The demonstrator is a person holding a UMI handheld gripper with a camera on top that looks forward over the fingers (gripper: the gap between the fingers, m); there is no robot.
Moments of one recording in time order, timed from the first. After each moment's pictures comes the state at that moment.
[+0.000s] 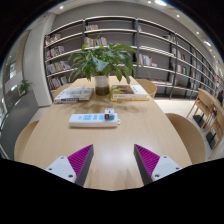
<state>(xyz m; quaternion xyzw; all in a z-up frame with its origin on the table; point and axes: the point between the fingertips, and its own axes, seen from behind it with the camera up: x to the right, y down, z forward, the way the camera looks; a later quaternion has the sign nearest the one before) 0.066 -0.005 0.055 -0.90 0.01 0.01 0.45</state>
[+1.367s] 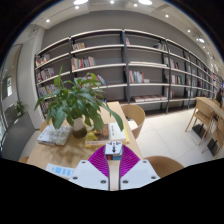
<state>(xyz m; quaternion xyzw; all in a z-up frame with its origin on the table) 0.207 0.166 0.151 -0.85 0.05 0.02 0.53</state>
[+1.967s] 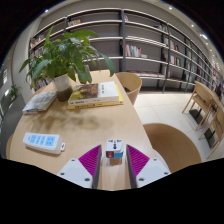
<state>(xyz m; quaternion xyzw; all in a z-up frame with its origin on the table) 0.234 0.132 0.010 -0.91 0.05 0.00 0.41</state>
